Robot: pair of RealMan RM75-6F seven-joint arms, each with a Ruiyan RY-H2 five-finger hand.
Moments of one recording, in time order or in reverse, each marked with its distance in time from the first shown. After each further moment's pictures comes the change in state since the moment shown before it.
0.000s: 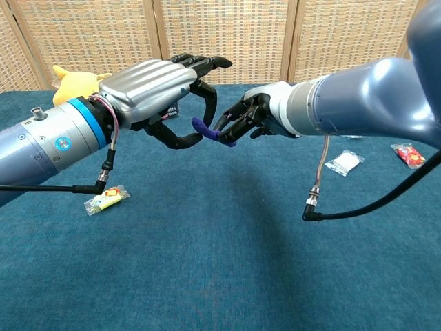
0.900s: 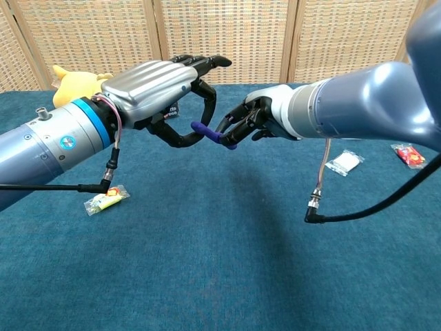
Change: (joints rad) left arm -0.004 -0.020 -0.010 0.012 -0.023 -0.001 -0.026; right arm -0.001 -0.001 -0.011 0.012 -0.003 -0.009 0.009
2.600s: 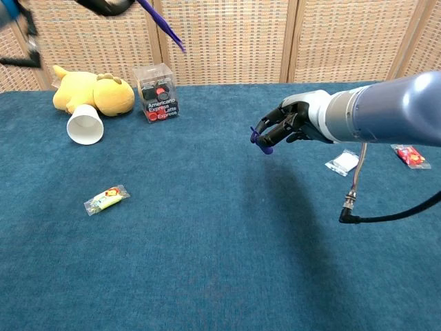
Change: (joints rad) left arm 0.063 0.301 -0.184 -0.205 -0.092 0.135 -0.076; right arm -0.073 0.049 -0.038 0.013 -0.015 0.003 0.024
